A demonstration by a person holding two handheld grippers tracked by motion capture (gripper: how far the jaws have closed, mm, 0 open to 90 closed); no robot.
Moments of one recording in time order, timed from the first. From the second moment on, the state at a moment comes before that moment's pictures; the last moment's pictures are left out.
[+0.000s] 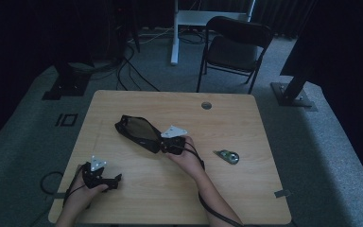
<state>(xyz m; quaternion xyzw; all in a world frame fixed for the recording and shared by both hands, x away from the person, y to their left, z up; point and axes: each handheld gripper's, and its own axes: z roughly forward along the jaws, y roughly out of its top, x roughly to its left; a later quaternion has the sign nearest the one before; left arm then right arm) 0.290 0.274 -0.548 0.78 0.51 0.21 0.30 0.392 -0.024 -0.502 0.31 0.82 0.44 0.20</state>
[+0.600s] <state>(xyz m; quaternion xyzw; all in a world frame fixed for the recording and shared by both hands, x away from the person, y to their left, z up) 0.290 0.274 -0.548 0.78 0.51 0.21 0.30 0.368 -0.092 -0.504 0.35 0.80 0.43 0.23</state>
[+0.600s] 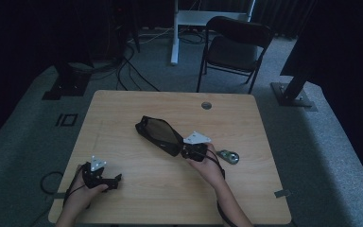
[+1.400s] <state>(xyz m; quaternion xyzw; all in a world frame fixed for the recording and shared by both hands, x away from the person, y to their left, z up) 0.290 0.274 -0.548 0.78 0.51 0.21 0.30 0.310 -0.150 -0.509 0.38 0.78 0.43 0.24</state>
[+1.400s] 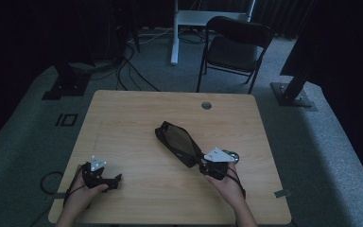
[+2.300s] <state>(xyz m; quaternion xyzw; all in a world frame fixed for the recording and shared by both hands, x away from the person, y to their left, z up) 0.290 0.274 -0.548 0.78 0.51 0.21 0.30 0.250 -0.158 -0.509 0.37 0.78 0.45 0.21</state>
